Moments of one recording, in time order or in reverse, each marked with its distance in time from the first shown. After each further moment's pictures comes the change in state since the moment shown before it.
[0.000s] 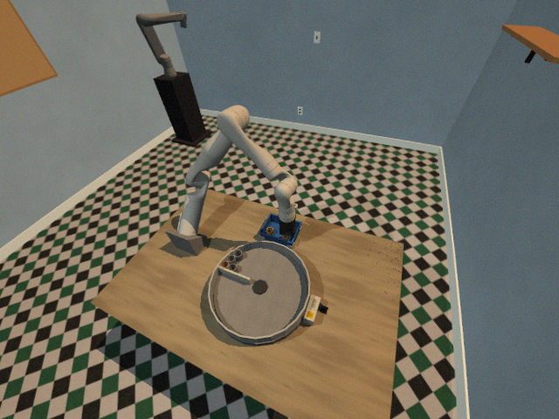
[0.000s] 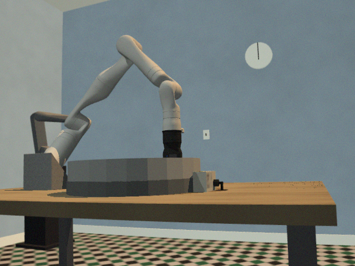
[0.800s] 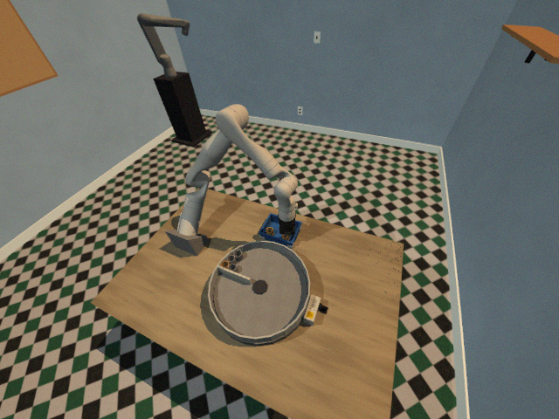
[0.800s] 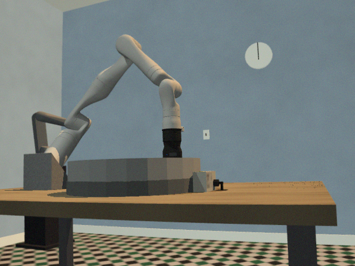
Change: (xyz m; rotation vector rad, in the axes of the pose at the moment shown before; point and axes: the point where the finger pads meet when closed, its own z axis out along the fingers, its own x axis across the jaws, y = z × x) arm 0.000 0.000 -0.006 0.000 0.000 0.000
